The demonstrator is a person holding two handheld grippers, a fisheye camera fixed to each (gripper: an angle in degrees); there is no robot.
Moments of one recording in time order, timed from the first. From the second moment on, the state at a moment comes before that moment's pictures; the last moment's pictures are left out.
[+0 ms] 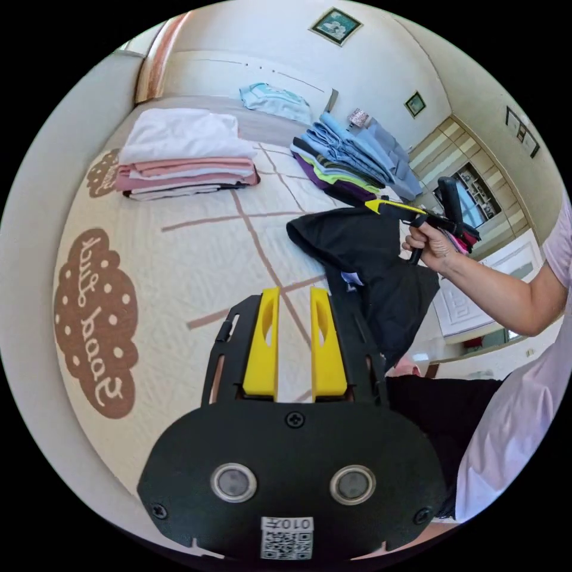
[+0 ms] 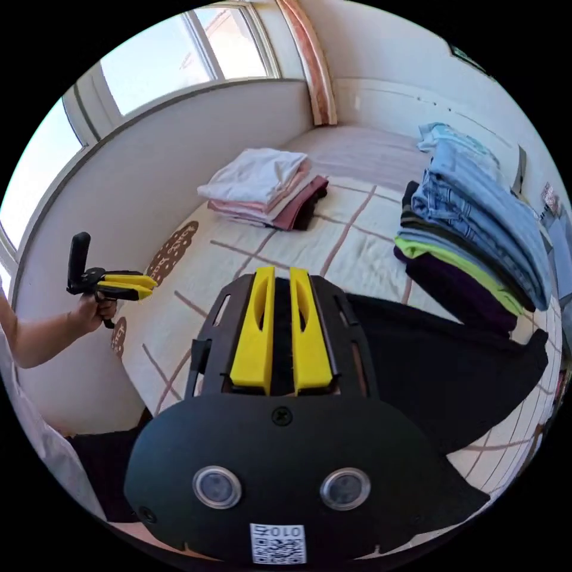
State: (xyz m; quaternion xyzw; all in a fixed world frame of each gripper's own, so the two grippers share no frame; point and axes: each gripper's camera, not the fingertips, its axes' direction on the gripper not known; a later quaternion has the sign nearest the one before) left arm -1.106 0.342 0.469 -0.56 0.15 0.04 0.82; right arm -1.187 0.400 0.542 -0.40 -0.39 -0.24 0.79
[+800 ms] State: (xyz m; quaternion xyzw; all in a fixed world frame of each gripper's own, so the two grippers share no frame) left arm -1.029 0.408 0.627 -0.66 0.07 -0.15 0.73; right arm -1.143 0.532 0.319 -0.43 -0.37 -0.50 0.66
